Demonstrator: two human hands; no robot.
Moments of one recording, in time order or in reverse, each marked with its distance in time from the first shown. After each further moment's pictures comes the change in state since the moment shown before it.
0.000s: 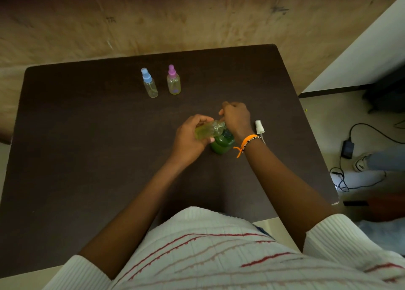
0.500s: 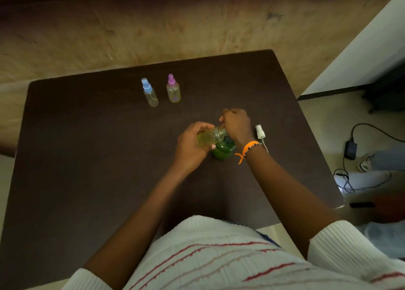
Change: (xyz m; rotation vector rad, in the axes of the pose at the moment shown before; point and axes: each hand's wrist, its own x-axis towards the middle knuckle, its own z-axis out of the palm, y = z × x) left_hand 0.002 0.003 -0.001 0.023 0.003 -0.013; right_hand -0.001 0.000 -0.001 -0.020 0.000 -0.021
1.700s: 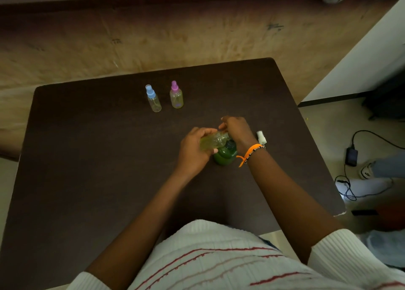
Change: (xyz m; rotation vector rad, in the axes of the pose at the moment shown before) left_hand -0.002 0.013 -0.002 0.115 0.018 0.011; right_hand 0.002 -0.004 0.000 0.104 -0.103 0.111
